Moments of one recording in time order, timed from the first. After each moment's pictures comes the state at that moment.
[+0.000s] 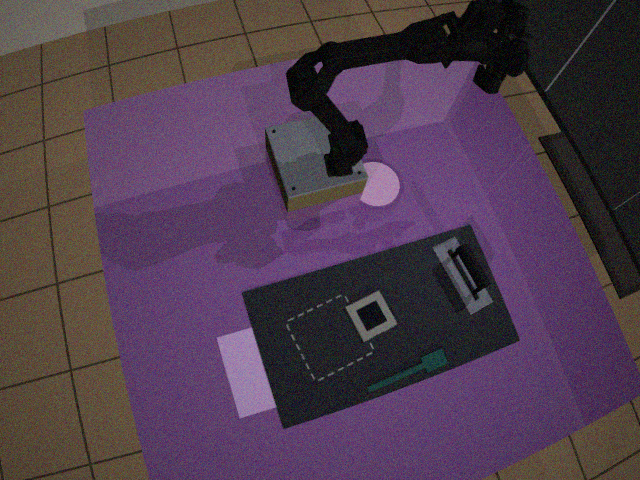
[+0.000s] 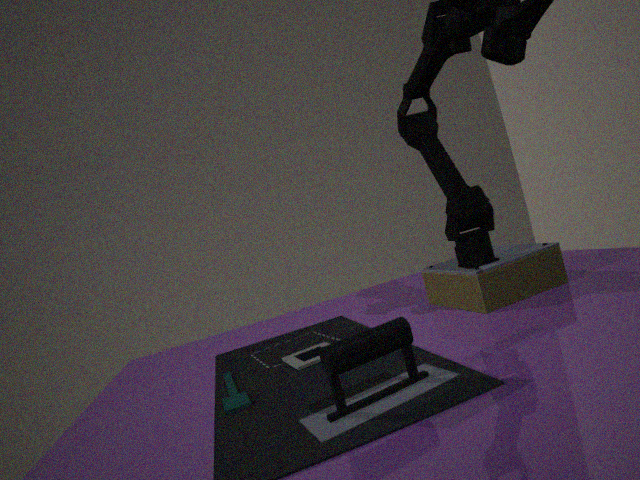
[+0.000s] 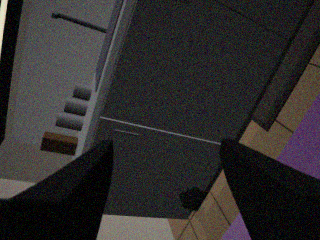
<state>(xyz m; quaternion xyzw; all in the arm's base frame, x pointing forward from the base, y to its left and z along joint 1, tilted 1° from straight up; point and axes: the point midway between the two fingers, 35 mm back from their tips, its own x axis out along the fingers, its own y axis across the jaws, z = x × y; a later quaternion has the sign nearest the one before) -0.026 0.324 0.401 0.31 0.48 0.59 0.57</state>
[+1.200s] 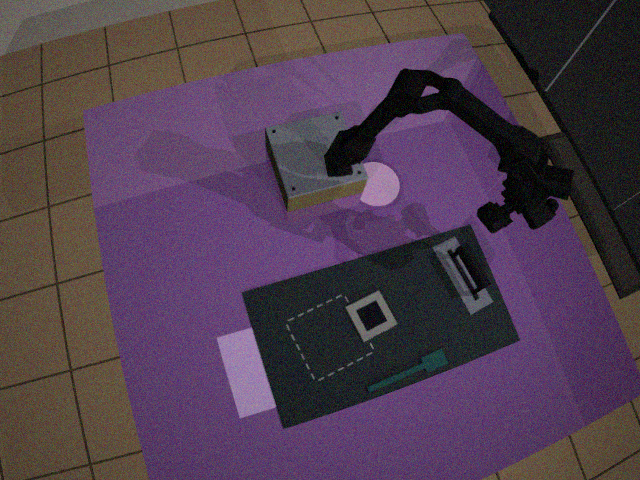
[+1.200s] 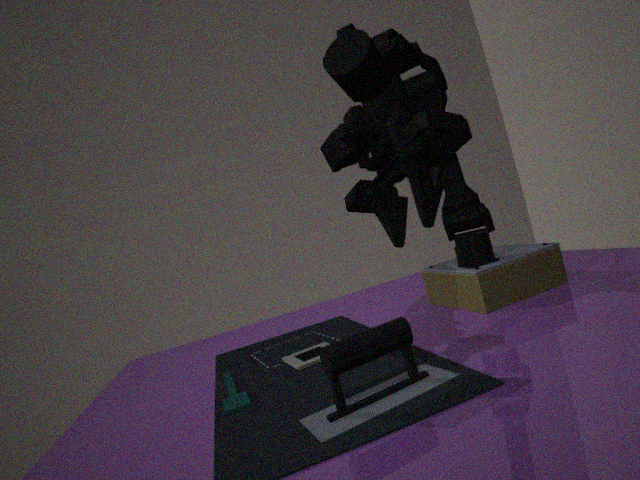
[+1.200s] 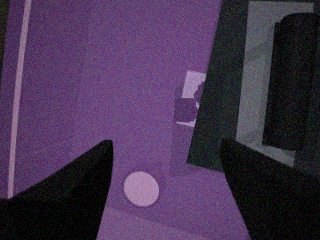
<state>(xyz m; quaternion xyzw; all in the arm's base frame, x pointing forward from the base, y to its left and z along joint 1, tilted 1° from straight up) 0.240 0.354 0.163 0.02 0.59 0.23 0.77</state>
